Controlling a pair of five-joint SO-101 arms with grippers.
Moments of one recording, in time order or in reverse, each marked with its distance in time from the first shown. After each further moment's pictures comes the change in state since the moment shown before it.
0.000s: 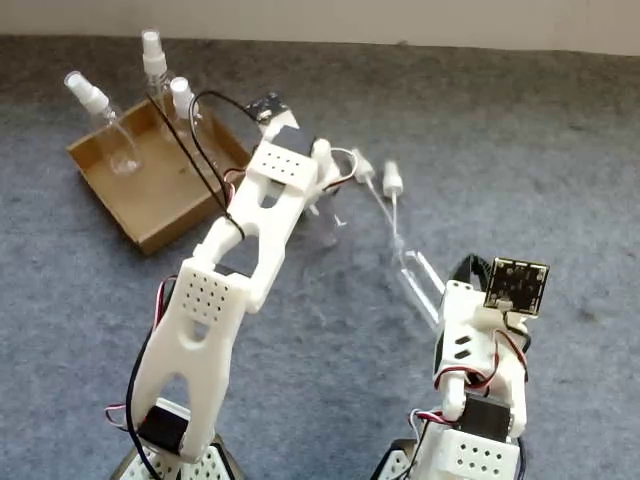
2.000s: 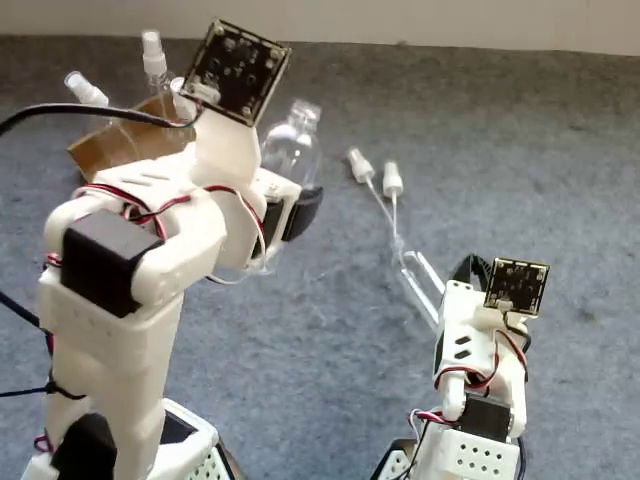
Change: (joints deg) left arm 6.2 -81.8 32.1 15.7 -52.8; right arm 0.0 0.0 0.0 0.0 0.0
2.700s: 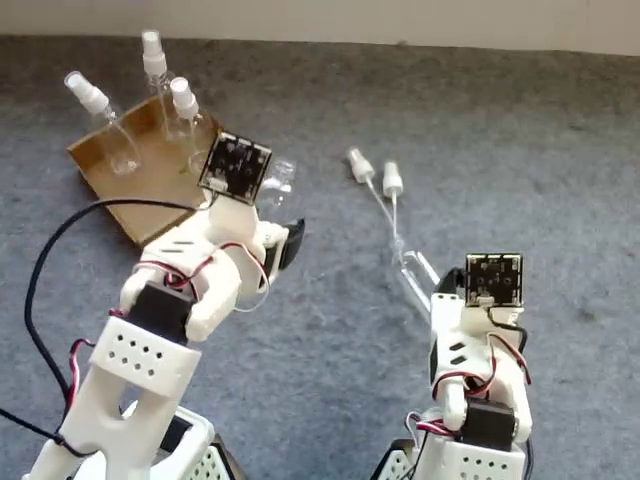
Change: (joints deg) left arm -6.2 -26.9 70.4 -49.7 0.0; right arm -4.4 0.1 -10.5 15.6 7.6
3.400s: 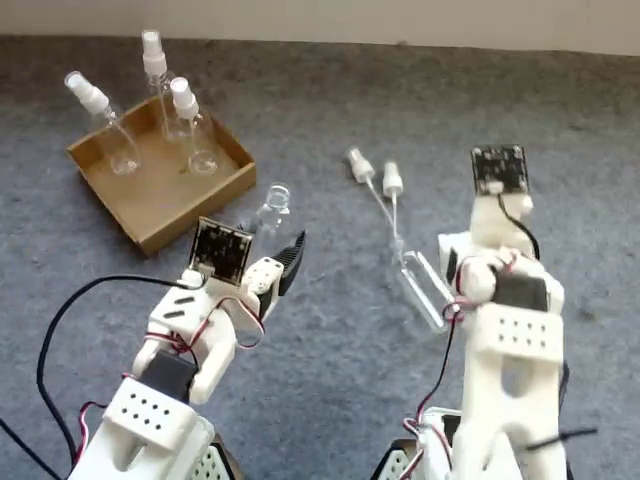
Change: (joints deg) left arm 0.3 -22.8 37.3 -34.6 0.0; right arm -2.4 65.1 -41.1 0.5 1.4
